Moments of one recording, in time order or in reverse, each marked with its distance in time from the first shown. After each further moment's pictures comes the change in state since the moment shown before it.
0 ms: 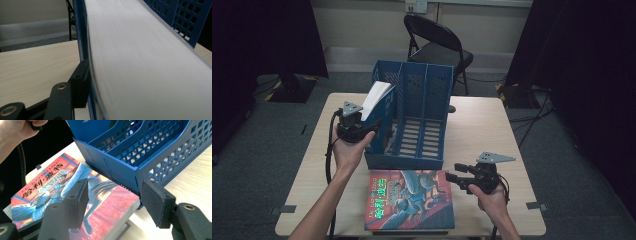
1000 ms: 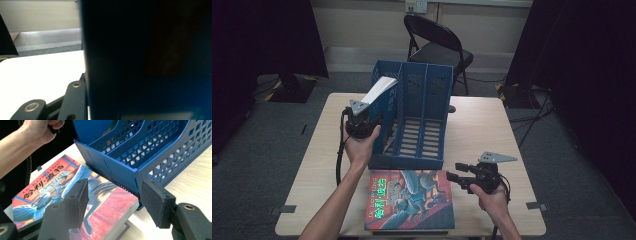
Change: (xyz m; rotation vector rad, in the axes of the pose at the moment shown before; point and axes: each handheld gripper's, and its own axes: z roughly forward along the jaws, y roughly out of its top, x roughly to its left) left arm -0.008 -0.005 0.031 -0.097 0.091 -0.054; right arm 0.000 0.001 -0.003 -0.011 0.001 0.000
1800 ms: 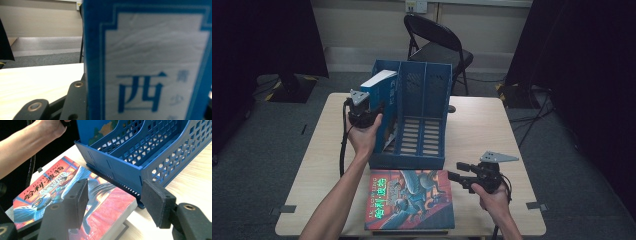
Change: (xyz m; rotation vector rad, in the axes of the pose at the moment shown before) left arm 0.005 0.015 0.027 -0.069 0.019 -0.036; right arm -0.003 0.000 -0.002 -0.009 0.005 0.008
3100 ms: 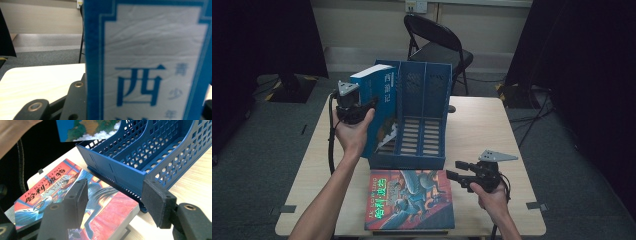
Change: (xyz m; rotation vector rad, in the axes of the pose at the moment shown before) left arm -0.002 0.042 -0.044 0.006 -0.002 -0.036; right arm 0.004 0.004 0.001 -0.011 -0.001 -0.009
